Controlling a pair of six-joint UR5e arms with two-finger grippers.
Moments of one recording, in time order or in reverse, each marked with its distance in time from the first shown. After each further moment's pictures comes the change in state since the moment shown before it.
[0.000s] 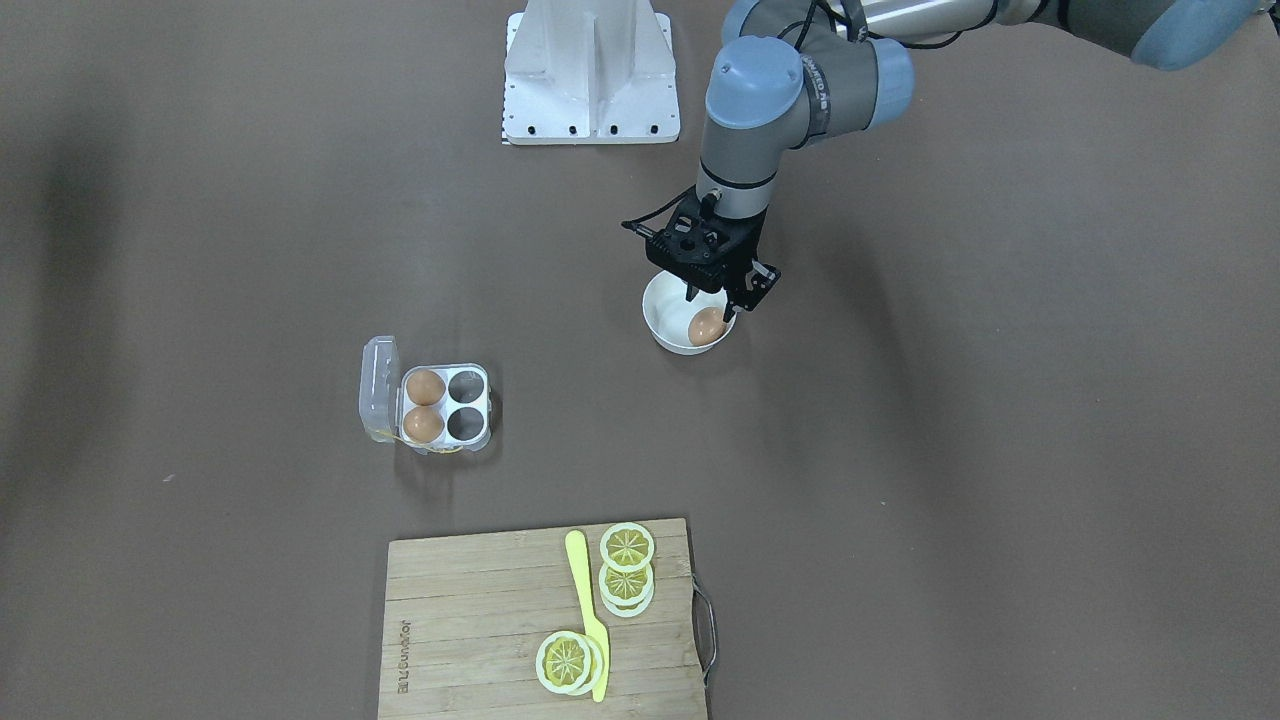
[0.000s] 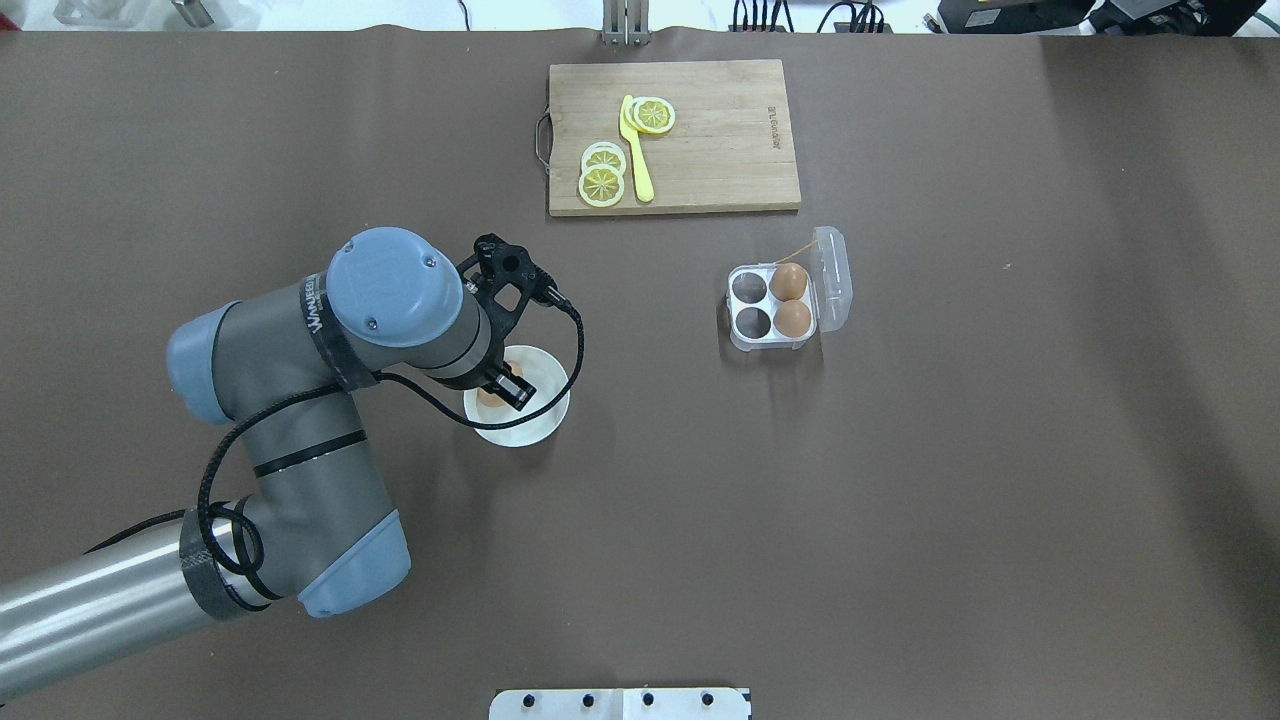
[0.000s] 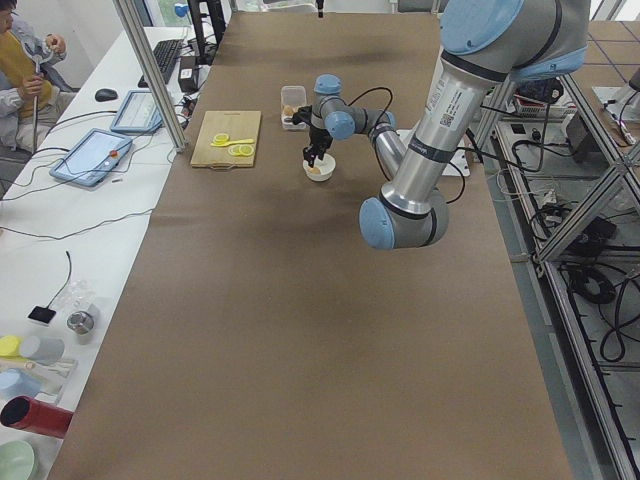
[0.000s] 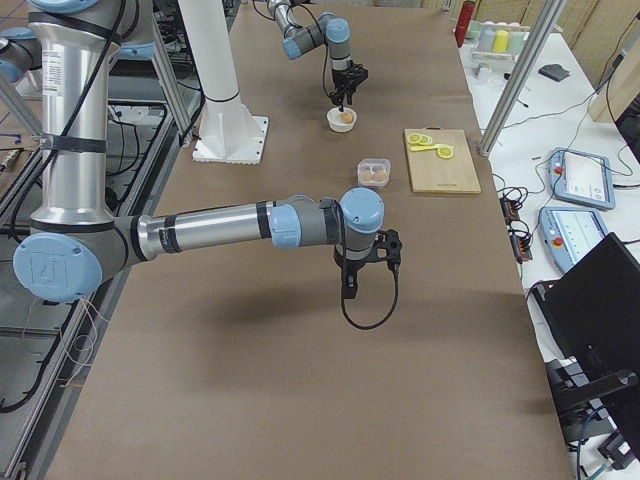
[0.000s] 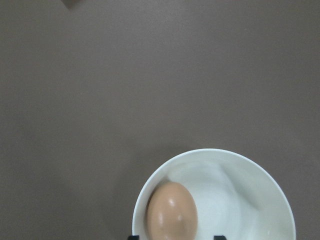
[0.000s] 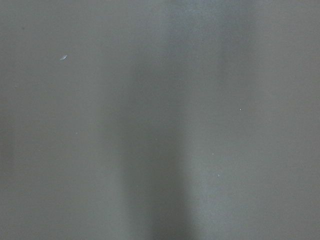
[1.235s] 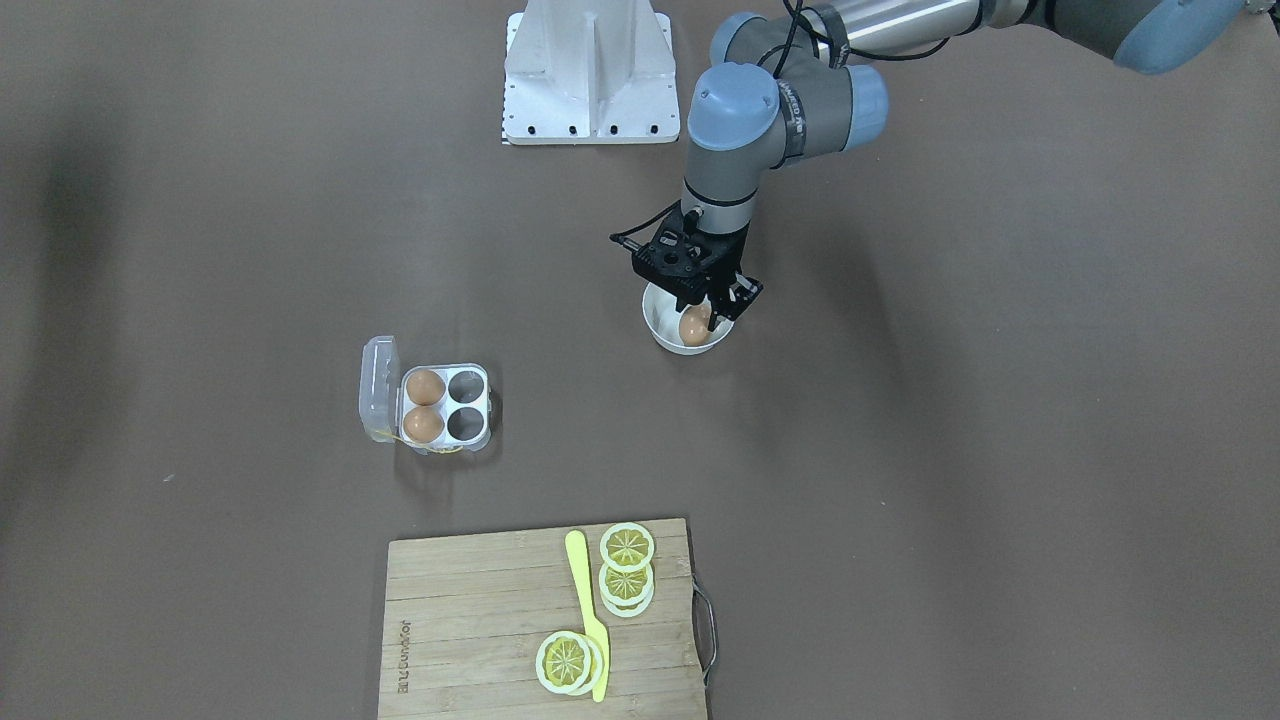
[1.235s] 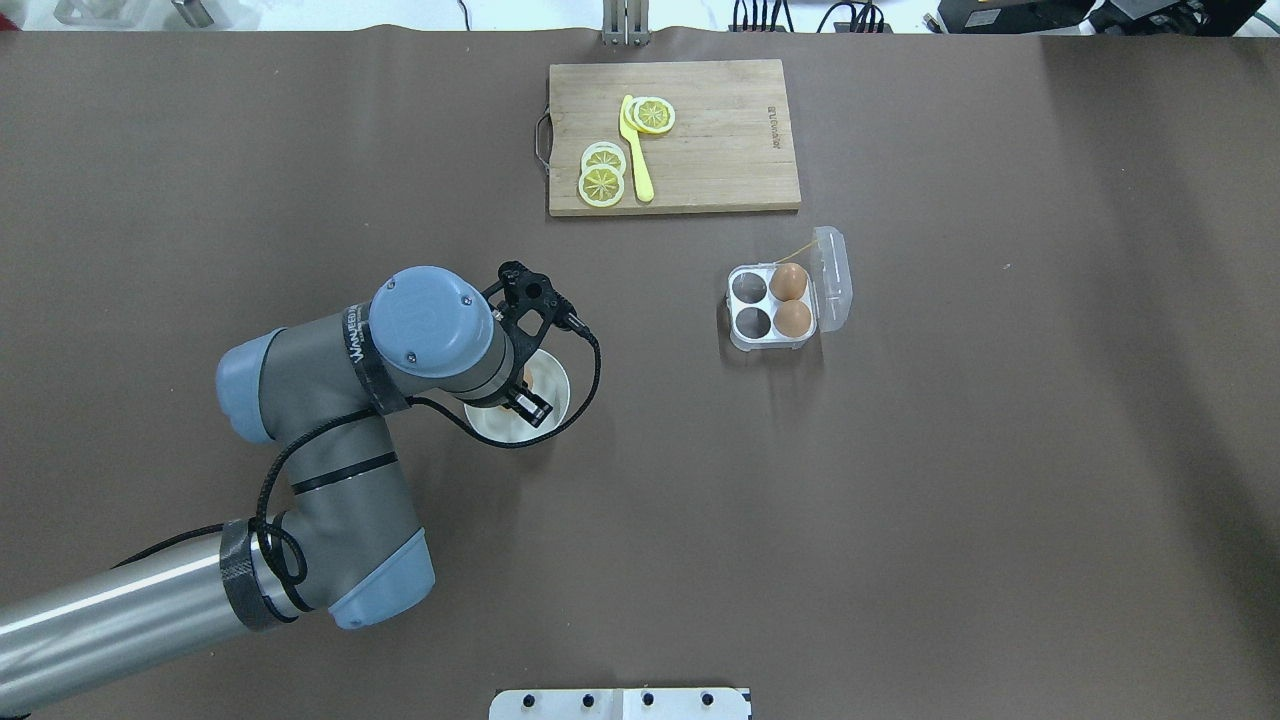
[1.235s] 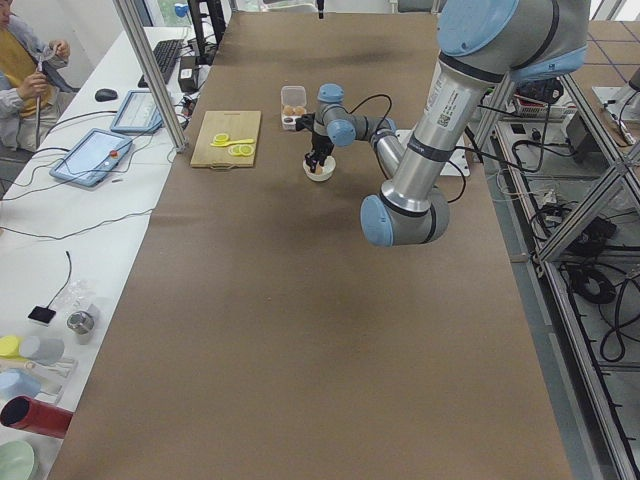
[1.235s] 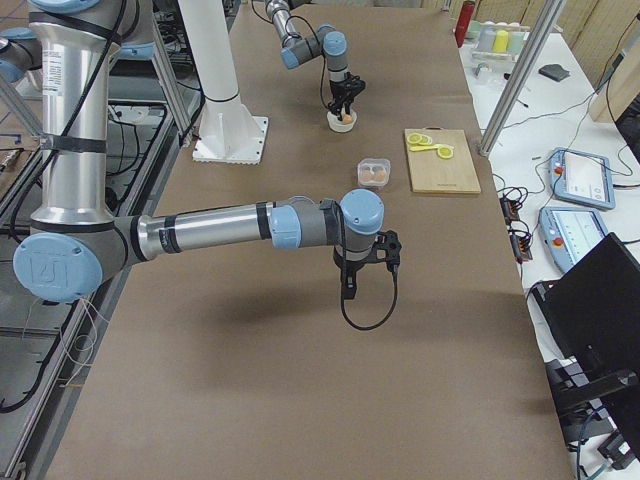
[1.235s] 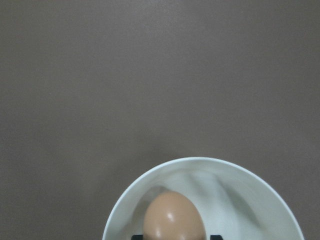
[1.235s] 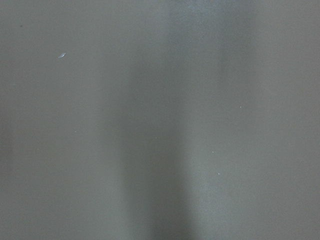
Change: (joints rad) left arm 0.026 -0.012 0.071 -0.068 0.015 -0.003; right arm -0.003 -0.002 -0.002 -0.001 0.001 0.001
